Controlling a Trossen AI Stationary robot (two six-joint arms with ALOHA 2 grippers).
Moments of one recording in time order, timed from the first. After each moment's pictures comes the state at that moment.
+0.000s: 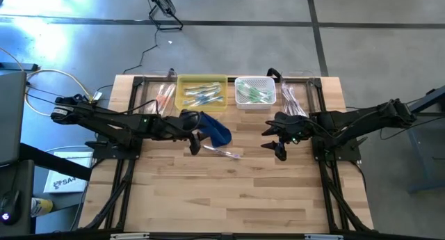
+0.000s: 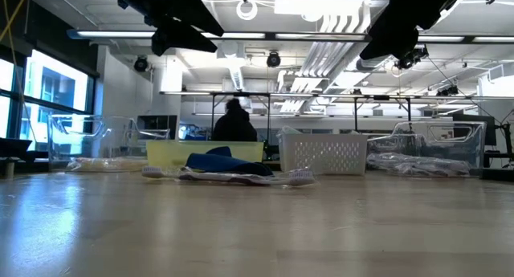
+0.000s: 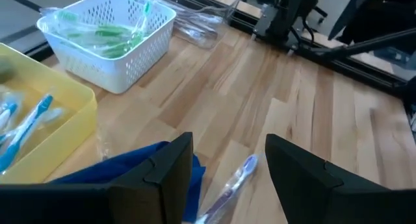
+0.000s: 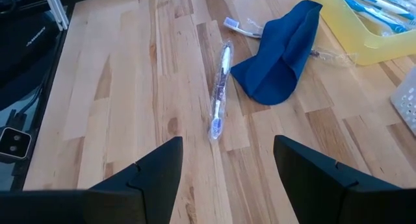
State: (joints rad) left arm -0.12 1.16 0.83 -0.10 -0.37 -0.45; right arm 0.12 1.01 0.77 -0.42 0.08 0.34
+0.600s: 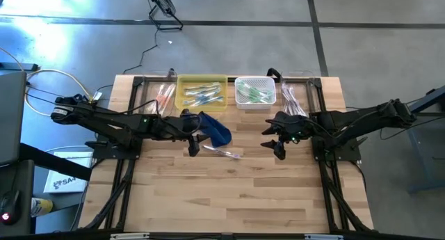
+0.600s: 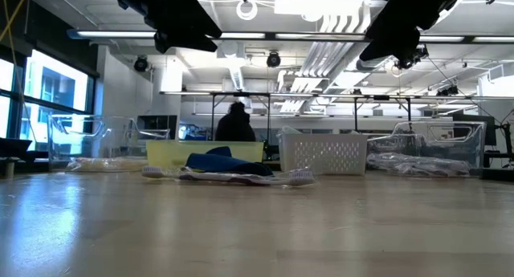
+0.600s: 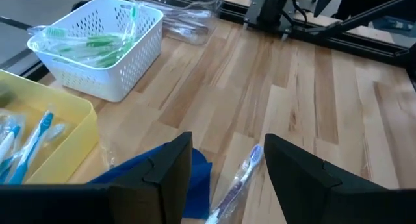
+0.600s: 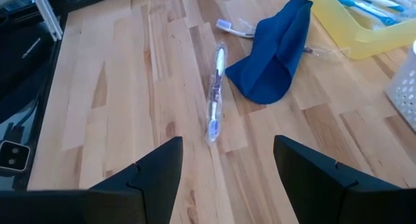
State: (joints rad) left arm -0.12 1.16 0.83 -0.11 -0.34 -0.32; right arm 0.12 1.01 0.77 -0.42 0.10 0.39
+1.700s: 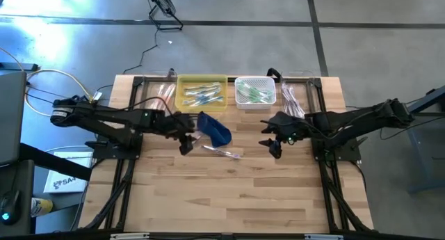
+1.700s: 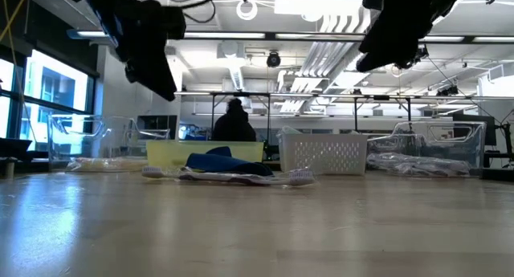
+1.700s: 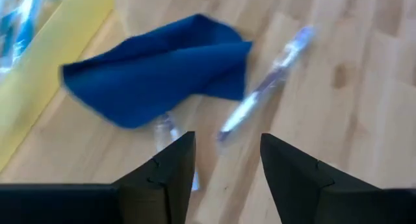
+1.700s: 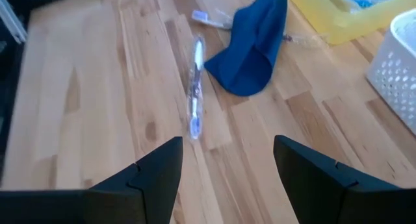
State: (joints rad) left arm 0.00 1.16 0.83 -0.51 -0.15 -0.40; right arm 0.11 1.06 0.77 -0.42 0.16 0.45
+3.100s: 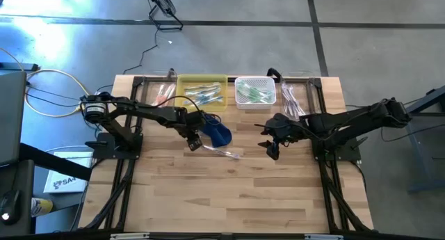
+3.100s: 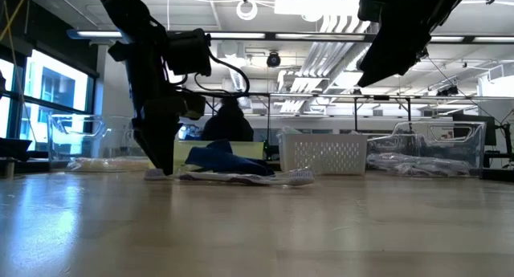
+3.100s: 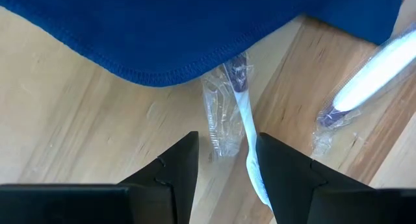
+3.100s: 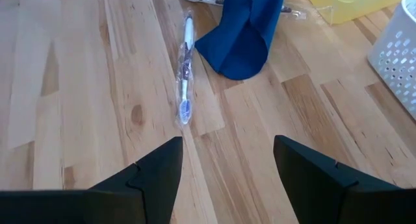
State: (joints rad) left arm 0.20 1.59 0.84 -0.46 0.02 -0.34; right arm 0.11 1.12 0.77 -0.44 0.16 0.44
